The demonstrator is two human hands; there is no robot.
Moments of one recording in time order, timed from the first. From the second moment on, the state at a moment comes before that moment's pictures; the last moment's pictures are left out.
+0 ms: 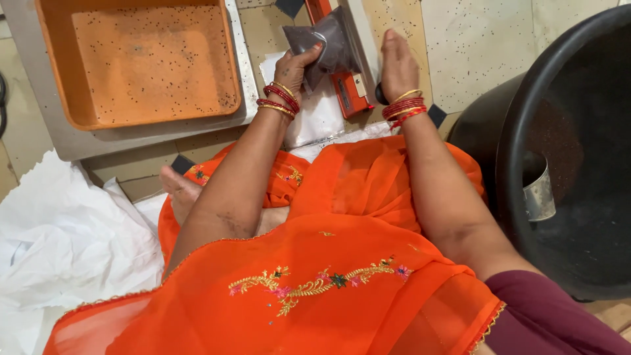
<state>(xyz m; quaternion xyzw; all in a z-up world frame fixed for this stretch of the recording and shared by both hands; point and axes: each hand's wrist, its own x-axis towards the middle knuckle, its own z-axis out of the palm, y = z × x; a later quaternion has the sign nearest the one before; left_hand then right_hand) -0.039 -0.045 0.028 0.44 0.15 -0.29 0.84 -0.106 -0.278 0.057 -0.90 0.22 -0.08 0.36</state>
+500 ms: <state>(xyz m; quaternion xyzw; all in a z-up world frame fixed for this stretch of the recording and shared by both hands) -0.023 -0.051 -0.012 0.48 0.12 -0.25 0.83 -0.142 -0.123 0.139 -0.92 -0.13 -0.16 0.34</state>
